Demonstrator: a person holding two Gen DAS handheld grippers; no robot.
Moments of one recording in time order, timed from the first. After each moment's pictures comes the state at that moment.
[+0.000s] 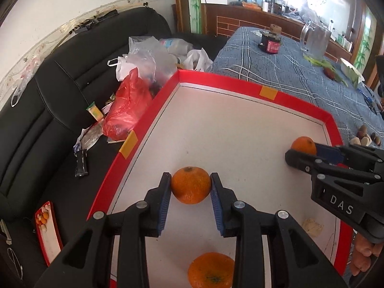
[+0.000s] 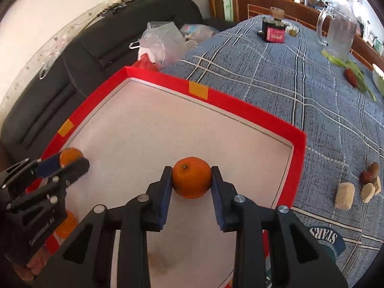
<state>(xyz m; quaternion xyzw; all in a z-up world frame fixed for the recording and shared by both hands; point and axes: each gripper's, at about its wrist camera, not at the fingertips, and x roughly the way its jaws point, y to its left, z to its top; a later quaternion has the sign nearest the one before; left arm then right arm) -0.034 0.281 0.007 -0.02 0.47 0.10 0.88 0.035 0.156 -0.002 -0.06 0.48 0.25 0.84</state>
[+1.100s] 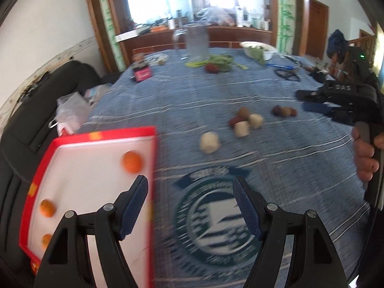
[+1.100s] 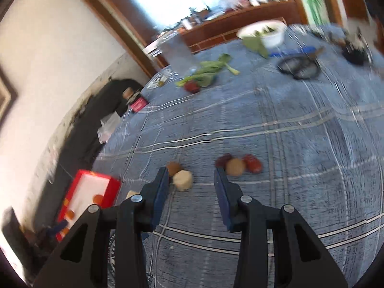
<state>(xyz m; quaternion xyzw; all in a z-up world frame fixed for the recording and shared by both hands) -0.043 0.047 0.044 0.08 0.40 -0.07 0.91 0.052 -0.216 0.025 0.25 0.40 0.16 0.87</state>
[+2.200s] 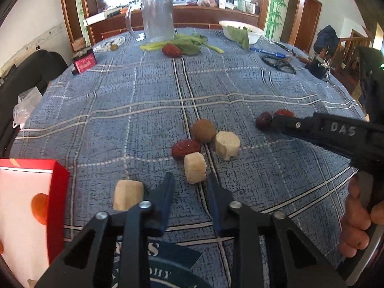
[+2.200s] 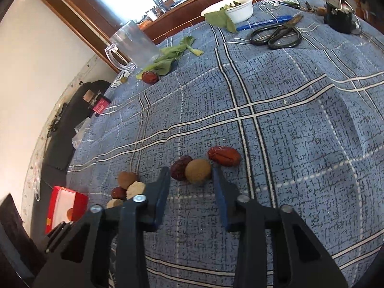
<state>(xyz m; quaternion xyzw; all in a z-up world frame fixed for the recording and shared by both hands) 0.048 -0.018 -0.010 0.05 0.45 -0.12 0.88 0.085 -0.214 -0.016 0.23 0.44 0.09 0.86</state>
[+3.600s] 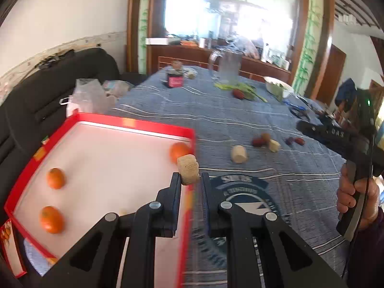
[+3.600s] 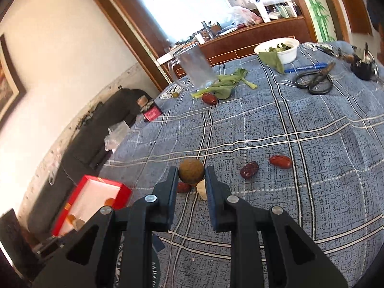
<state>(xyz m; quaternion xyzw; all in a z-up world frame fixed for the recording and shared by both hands) -0.081 0.134 0.047 -0.04 0.34 -0.03 0.94 0.032 -0.163 0.038 0.19 0.34 0.17 0.91</state>
